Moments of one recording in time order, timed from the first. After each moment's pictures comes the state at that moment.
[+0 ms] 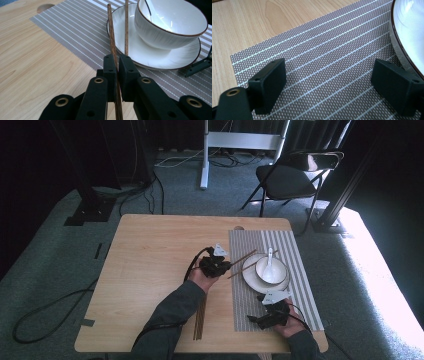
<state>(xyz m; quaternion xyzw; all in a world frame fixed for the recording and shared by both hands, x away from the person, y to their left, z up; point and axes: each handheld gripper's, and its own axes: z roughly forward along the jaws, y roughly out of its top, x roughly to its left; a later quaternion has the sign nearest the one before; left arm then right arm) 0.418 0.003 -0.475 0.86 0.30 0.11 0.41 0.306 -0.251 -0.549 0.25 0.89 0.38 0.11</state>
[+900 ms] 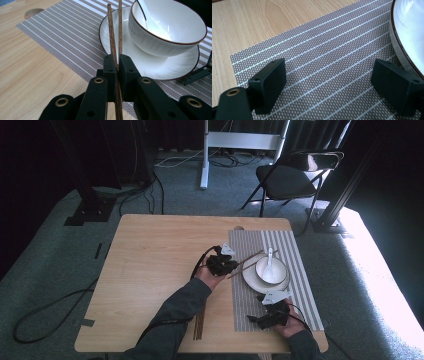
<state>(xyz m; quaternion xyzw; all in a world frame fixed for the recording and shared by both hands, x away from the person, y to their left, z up) 0.426 -0.018 -0.478 0.86 0.28 0.11 0.41 0.306 -0.251 -0.550 0.25 0.89 0.38 0.11</state>
